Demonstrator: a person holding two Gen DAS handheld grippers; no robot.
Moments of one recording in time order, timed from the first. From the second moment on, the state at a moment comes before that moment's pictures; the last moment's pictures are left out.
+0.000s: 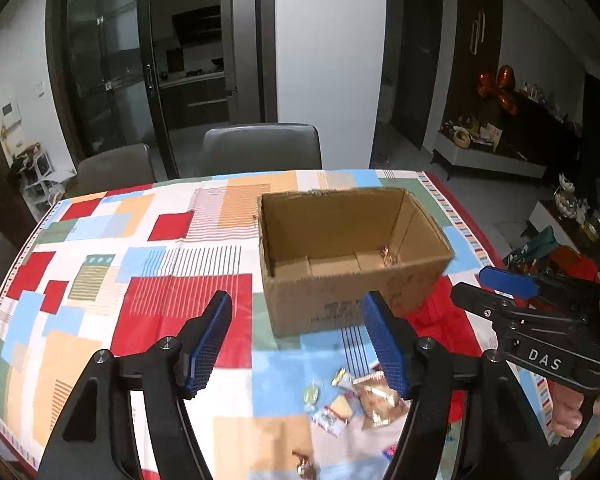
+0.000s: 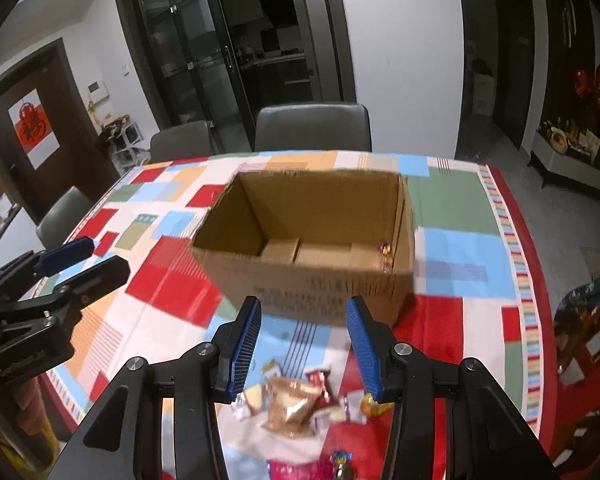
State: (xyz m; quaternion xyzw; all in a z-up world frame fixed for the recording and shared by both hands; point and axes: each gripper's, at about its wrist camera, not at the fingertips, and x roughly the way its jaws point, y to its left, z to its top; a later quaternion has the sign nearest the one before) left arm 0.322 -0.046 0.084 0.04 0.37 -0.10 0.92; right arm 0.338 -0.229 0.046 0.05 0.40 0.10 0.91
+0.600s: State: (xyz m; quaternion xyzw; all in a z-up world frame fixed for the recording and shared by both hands) left arm 0.232 -0.034 0.031 0.04 0.37 -0.10 0.92; right arm 0.249 -0.231 0.012 0.03 0.37 0.07 0.93
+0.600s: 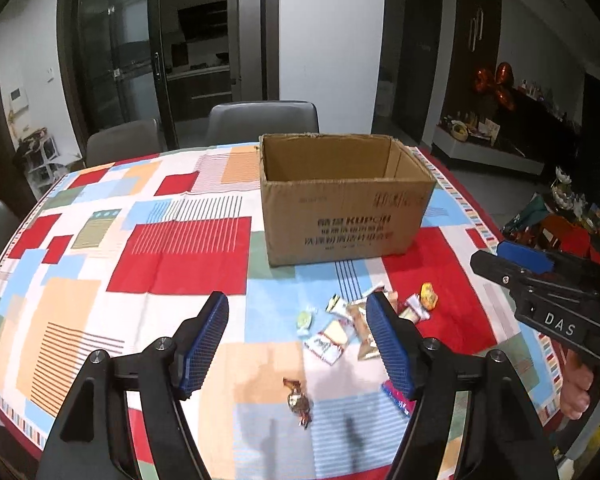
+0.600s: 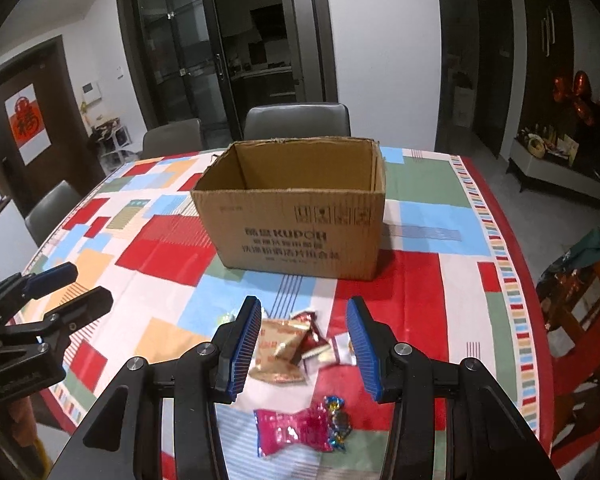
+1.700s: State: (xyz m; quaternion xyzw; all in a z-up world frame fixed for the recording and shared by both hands) left arm 0.209 -0.037 -0.097 0.04 0.46 -0.09 0.88; right arm 0.208 -0.237 -0.105 0.04 0.44 0.05 0.90
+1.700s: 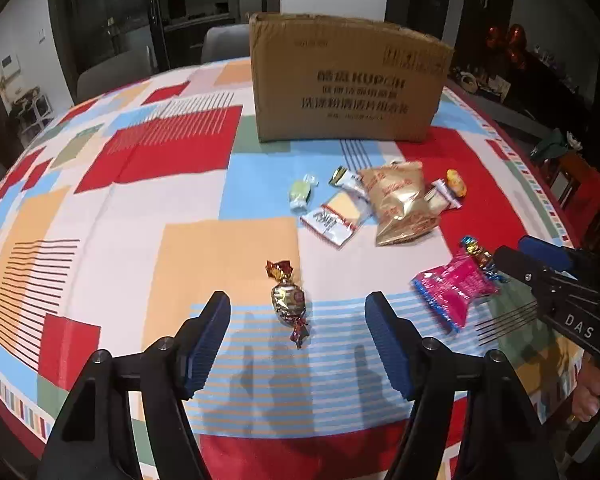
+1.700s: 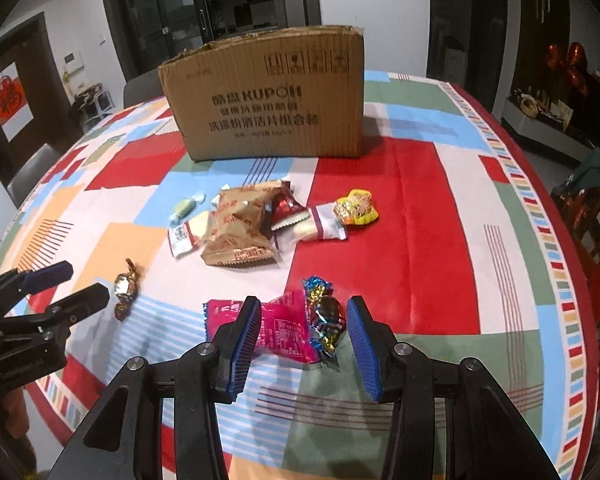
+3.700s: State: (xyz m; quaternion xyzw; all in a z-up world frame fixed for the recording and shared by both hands) left arm 0.213 -0.052 -0.054 0.01 0.42 -0.15 0.89; right arm 0.201 -0.233 -0.068 0.08 0.37 0.08 0.92
